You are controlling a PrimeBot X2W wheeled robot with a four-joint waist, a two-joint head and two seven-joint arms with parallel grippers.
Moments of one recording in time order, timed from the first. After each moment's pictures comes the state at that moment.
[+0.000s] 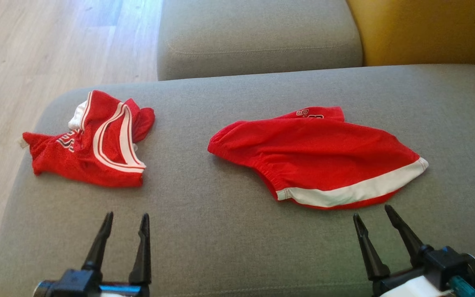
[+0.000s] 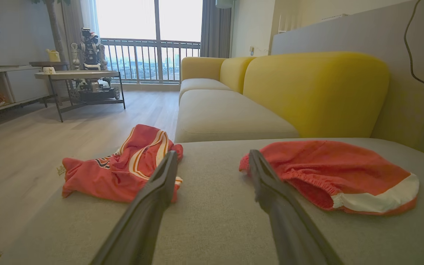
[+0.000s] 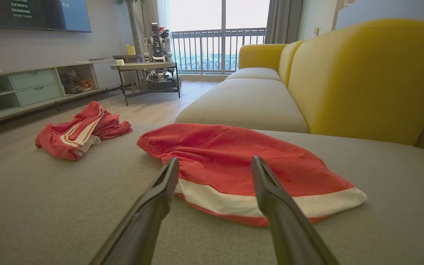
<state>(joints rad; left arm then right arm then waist) 0.27 0.09 -0.18 -0.12 -0.12 0.03 -0.26 0.20 -0.04 0.01 0.03 0.05 0.13 -0.25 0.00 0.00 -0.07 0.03</state>
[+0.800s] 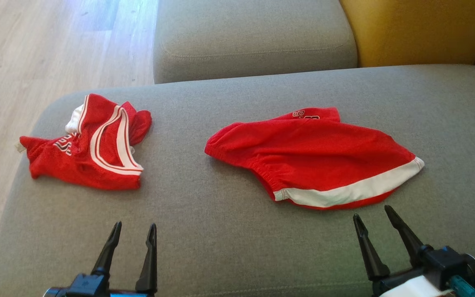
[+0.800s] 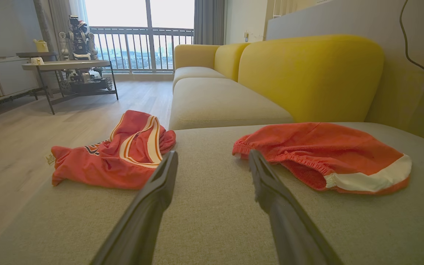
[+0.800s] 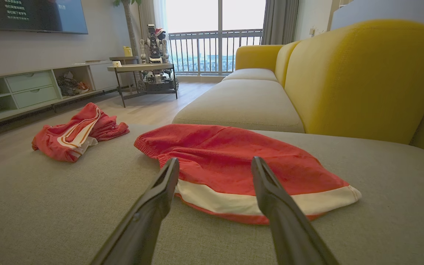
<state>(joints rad) 0.28 0.06 -0.19 -0.06 -0.08 0.01 -0.26 0.20 -0.04 0.01 0.03 0.05 0.13 -0.25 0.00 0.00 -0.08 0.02</state>
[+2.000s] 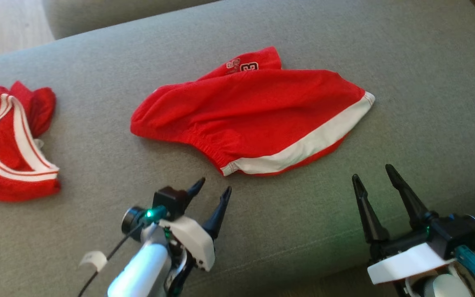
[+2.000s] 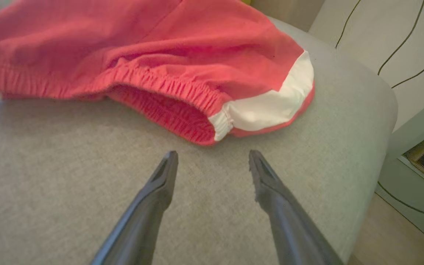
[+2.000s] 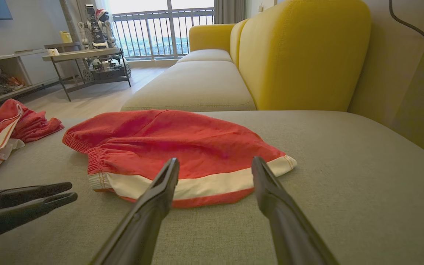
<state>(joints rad) -0.33 0.05 -0.61 0.65 -0.35 -0.11 -0.26 0.07 -0.04 0.01 -0.01 0.06 0.13 -0.25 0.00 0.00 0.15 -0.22</state>
